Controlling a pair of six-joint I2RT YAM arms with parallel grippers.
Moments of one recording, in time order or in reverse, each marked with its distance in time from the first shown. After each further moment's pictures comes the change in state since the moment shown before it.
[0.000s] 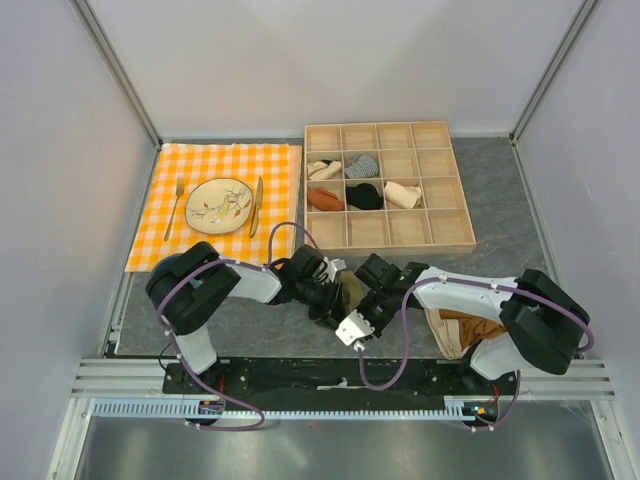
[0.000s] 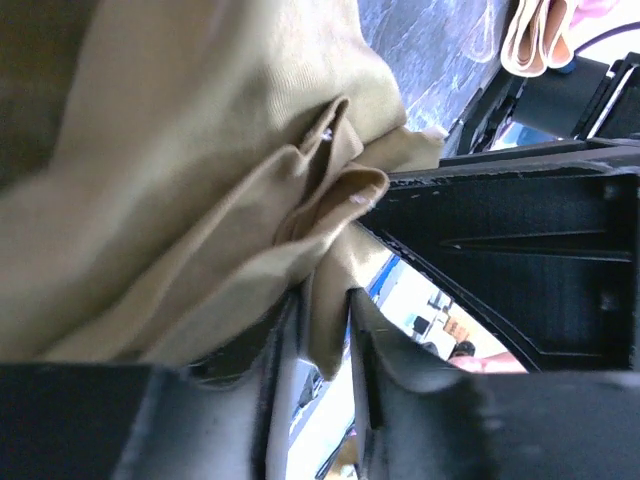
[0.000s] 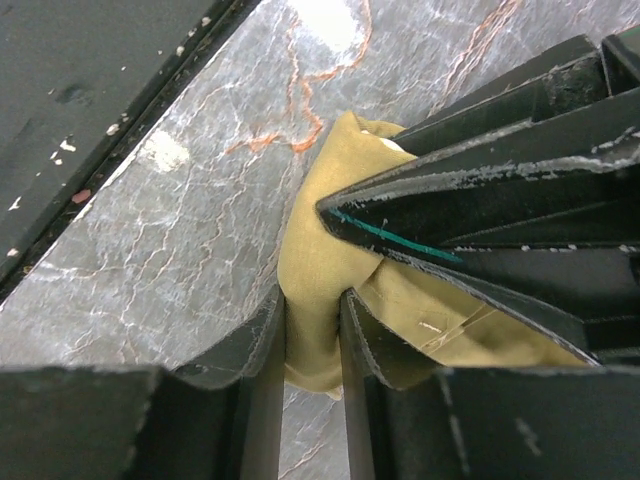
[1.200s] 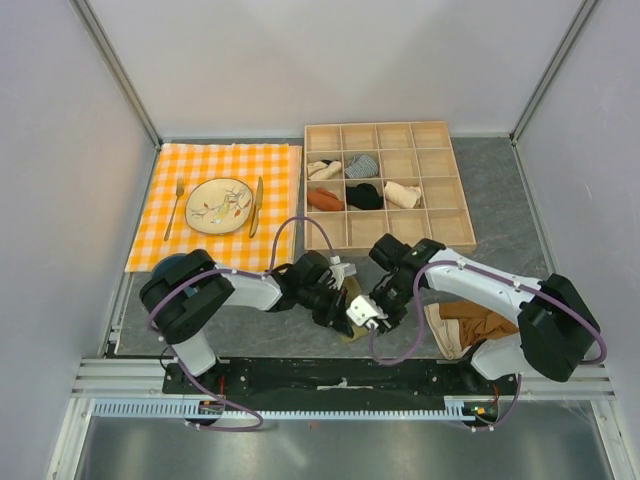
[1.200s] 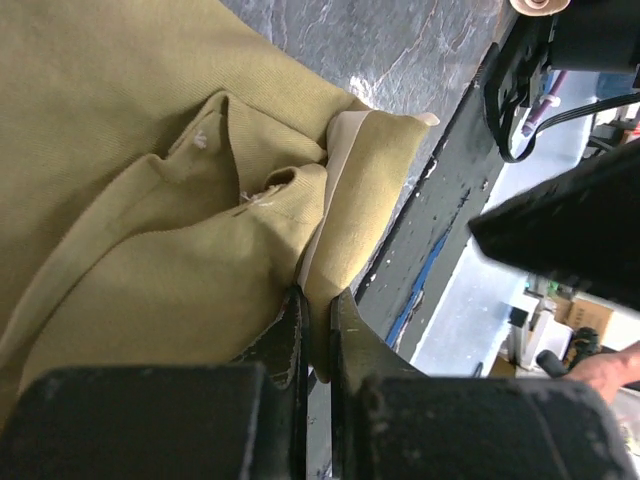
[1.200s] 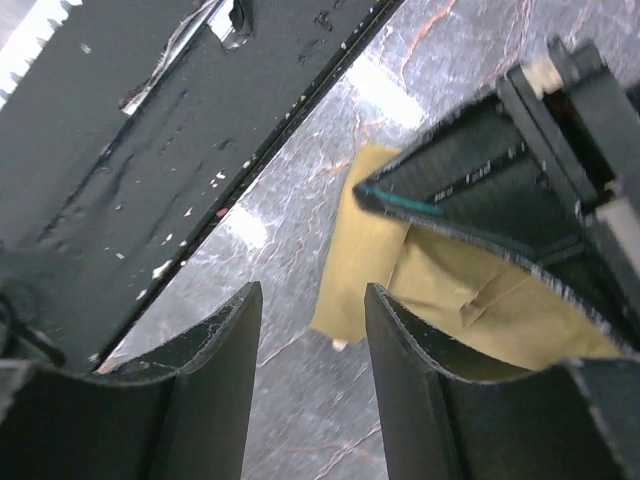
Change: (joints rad) left arm -0.089 -0.097 -0.035 0.019 -0.117 0.206; right arm -0.174 -0.039 0.177 -0.437 -0.282 -0.046
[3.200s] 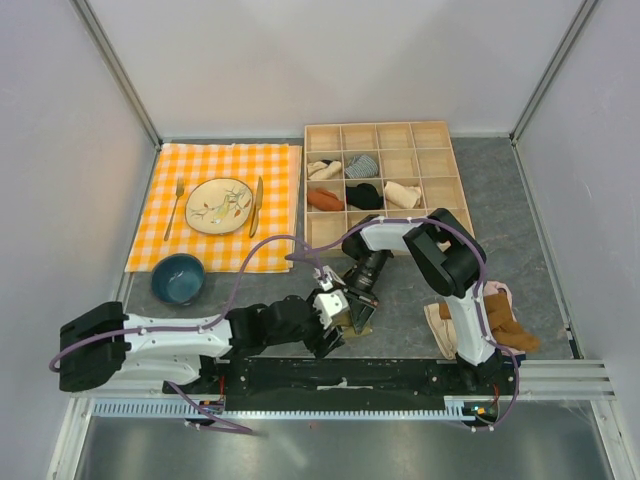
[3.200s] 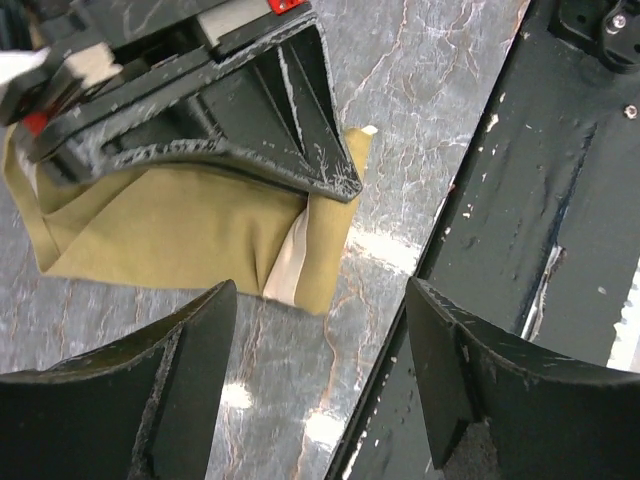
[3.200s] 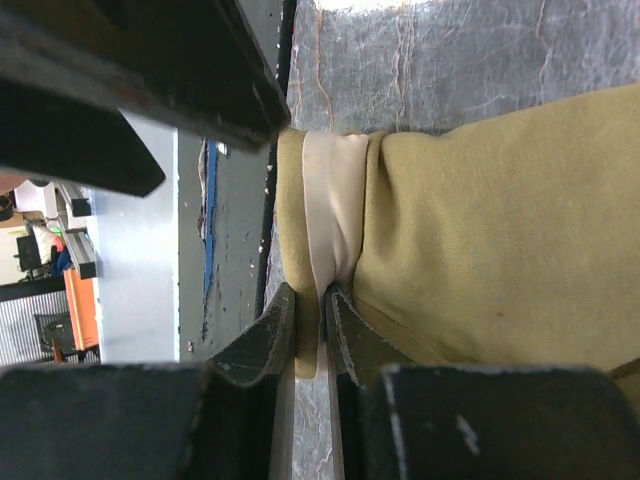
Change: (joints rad) left arm -0.362 -0.616 -0.247 -0.045 -0.721 0.458; right arm -0.035 0.736 0.415 -0.237 -0.190 0.423
